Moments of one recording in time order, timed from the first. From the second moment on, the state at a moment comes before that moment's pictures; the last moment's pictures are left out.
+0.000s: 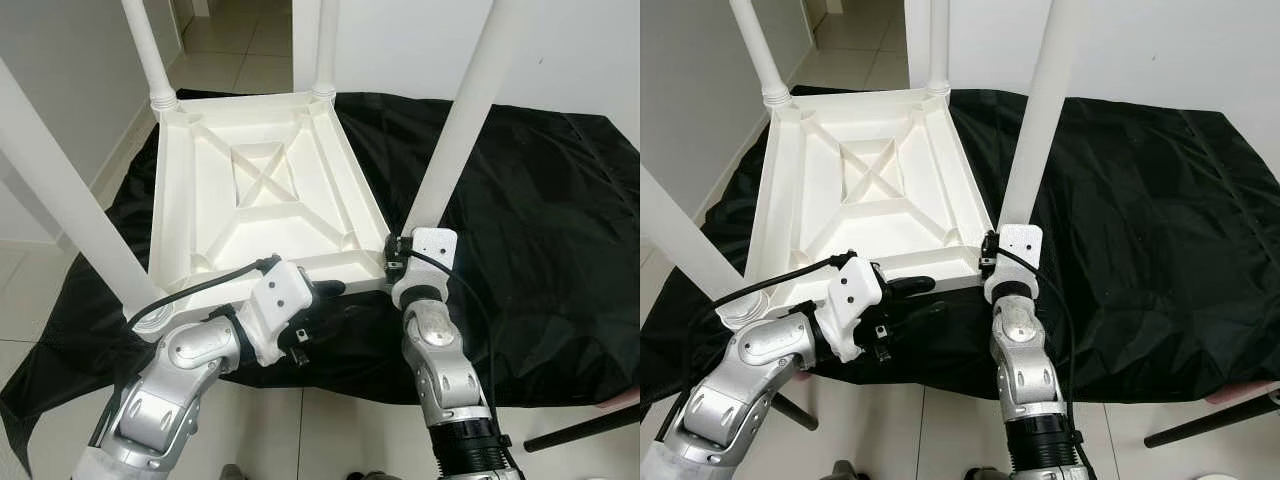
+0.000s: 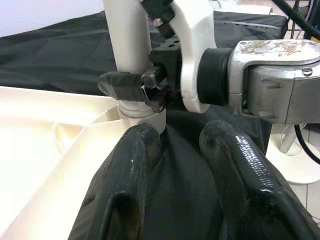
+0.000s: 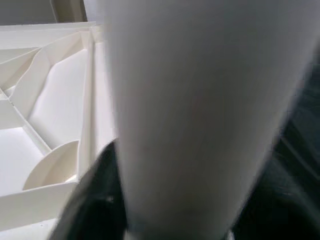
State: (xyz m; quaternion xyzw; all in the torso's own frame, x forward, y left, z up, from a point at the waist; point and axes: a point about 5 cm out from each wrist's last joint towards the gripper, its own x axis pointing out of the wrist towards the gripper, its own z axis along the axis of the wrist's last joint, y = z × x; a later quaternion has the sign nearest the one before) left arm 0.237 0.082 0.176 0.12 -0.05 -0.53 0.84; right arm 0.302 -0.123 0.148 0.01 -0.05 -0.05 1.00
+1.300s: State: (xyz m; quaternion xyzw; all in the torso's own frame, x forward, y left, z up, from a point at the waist) left arm 0.240 0.085 0.177 0.13 -0.05 -0.53 0.84; right arm 0.335 -0.166 0.149 -0.09 -0.04 0.34 0.93
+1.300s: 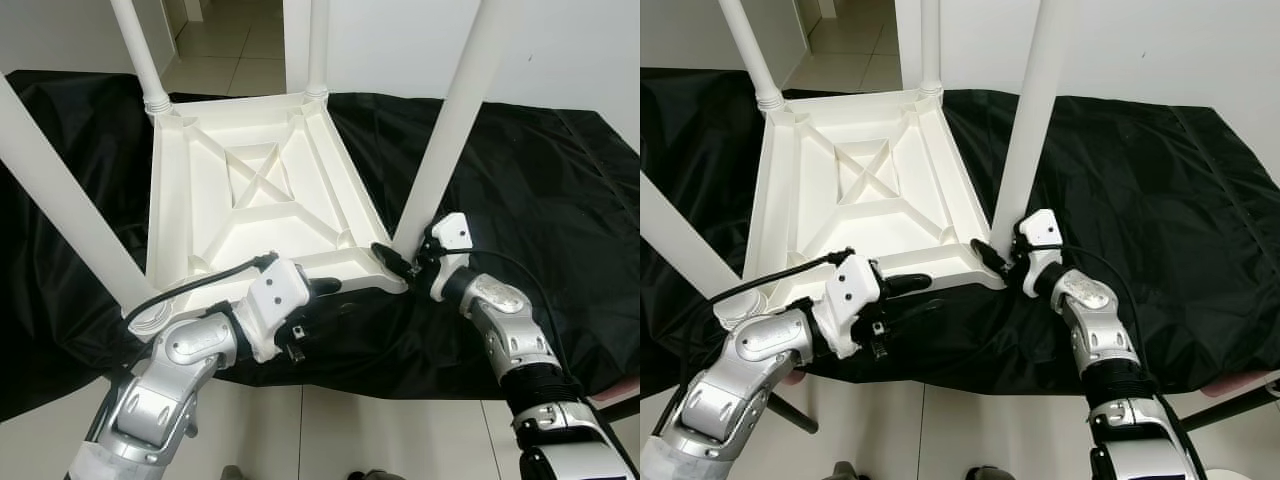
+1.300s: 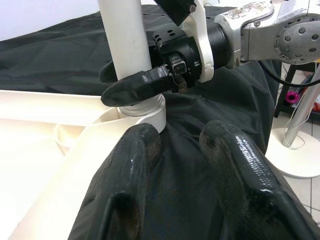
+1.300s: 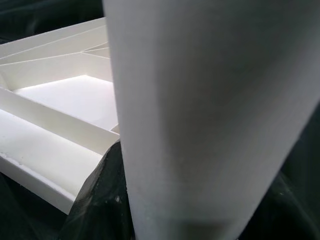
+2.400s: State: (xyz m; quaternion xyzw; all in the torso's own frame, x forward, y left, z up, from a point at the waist) left arm 0.240 0.084 0.178 0.13 -0.06 -0.53 0.84; right arm 0.300 -0.118 0.138 0.02 -0.05 0.01 1.00
